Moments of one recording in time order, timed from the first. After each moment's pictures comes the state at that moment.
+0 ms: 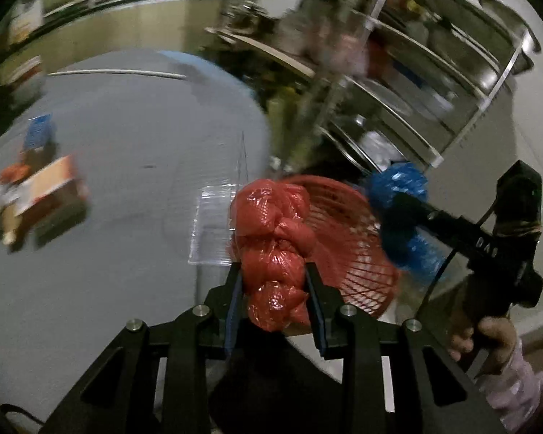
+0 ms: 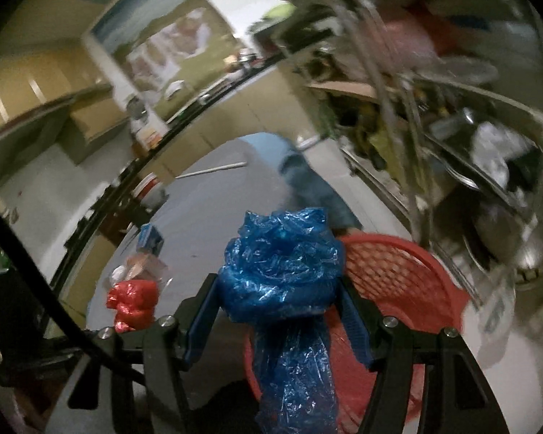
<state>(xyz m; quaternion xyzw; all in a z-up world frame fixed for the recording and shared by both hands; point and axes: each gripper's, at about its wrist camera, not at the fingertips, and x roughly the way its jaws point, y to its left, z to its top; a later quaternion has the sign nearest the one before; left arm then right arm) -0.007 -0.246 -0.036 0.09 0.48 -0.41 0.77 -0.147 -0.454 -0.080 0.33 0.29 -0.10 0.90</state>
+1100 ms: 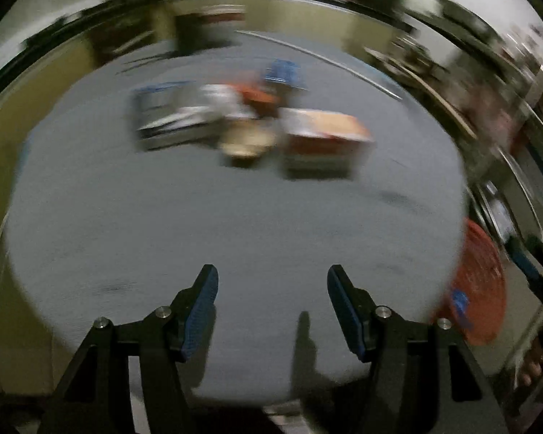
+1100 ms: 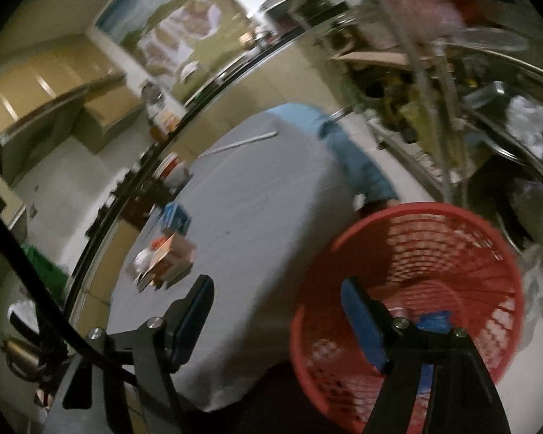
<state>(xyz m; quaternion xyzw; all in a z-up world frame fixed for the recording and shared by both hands) 0.053 -0.030 -0.059 0.00 0.49 -0.13 0.86 -0.097 -0.409 -0.080 0.34 0.32 -0.02 0.89</state>
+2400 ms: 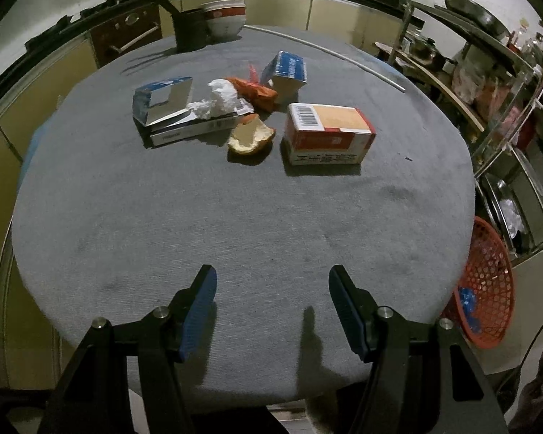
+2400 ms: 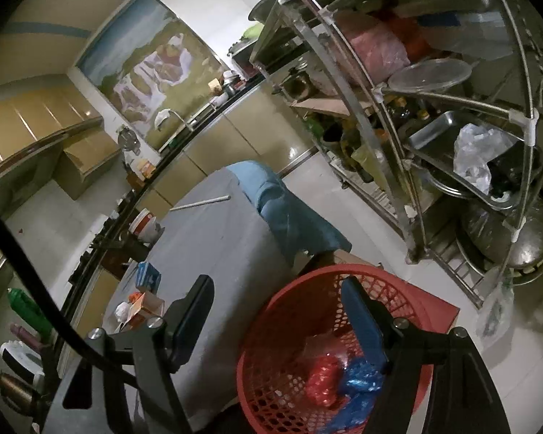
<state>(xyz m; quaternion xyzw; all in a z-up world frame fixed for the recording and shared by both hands) 0.049 -0.058 -0.063 0.03 0.50 -0.13 0.85 -0.148 -0.492 -0.066 0.36 0.25 -0.11 0.89</state>
